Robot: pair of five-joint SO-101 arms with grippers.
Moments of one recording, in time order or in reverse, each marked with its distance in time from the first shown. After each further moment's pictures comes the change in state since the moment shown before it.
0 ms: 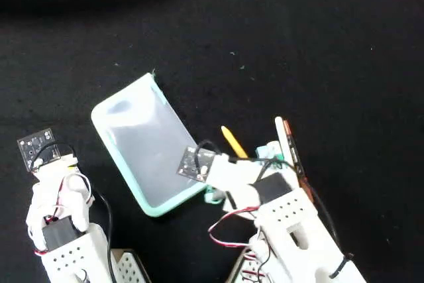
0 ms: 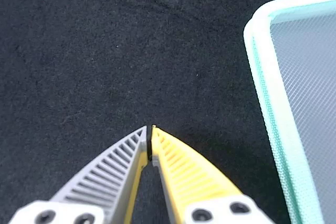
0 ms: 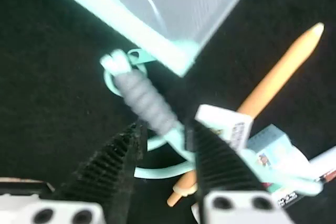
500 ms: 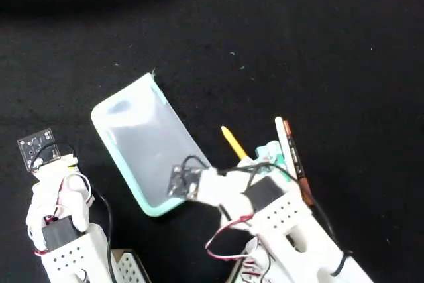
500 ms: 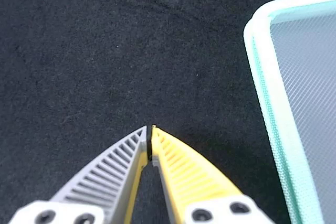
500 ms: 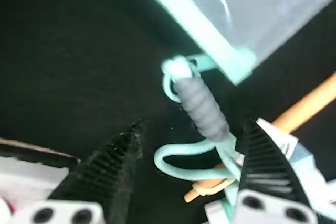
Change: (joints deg) left arm 0.0 0.0 0.0 0.0 0.0; right arm -11.6 -0.6 -3.2 8.8 0.7
